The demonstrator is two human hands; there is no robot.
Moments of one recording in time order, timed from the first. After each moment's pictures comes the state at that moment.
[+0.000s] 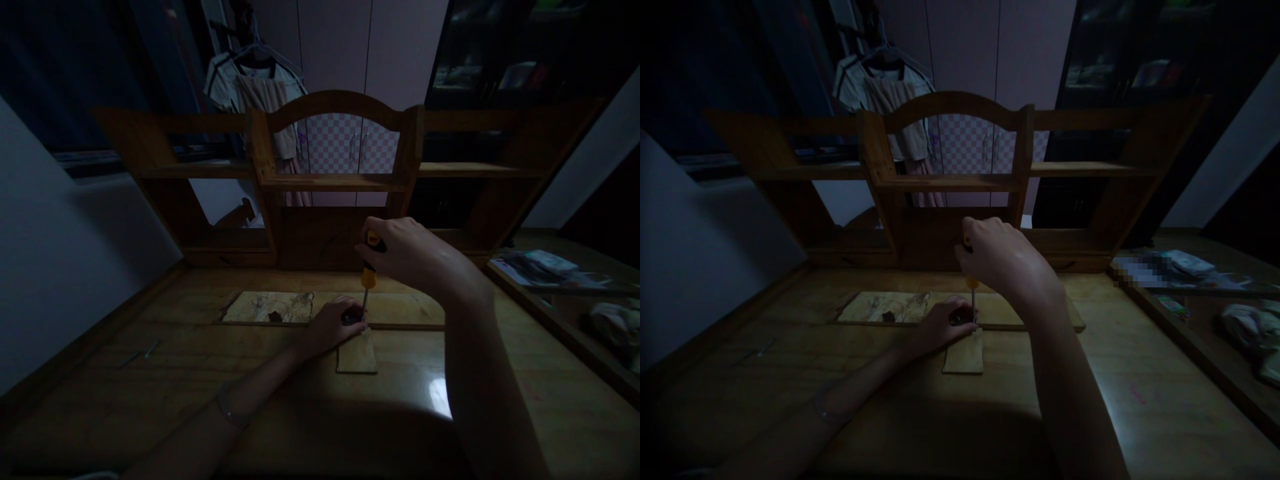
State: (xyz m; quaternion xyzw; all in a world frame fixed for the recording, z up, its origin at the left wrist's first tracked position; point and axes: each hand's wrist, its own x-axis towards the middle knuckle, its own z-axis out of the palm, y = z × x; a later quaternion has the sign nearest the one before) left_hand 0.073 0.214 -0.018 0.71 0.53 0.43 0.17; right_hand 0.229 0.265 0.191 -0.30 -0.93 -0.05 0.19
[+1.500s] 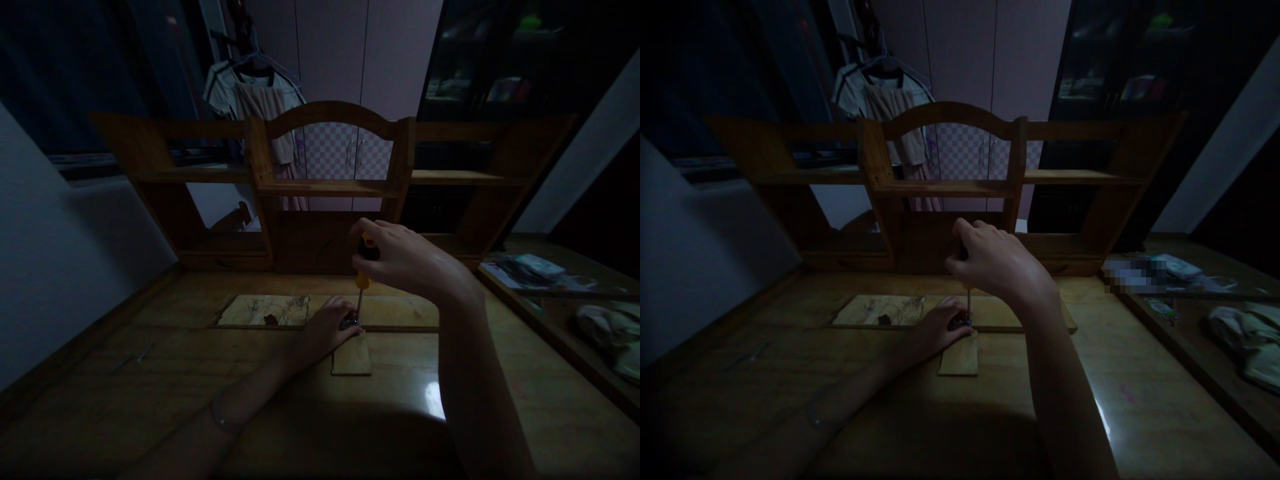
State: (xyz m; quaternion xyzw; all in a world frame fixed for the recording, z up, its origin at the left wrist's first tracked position) left_hand 0.074 0.212 -0.023 0.74 0.55 0.38 0.08; right_hand 0.236 0.259 0.193 -0.28 -0.94 -0.01 0.20
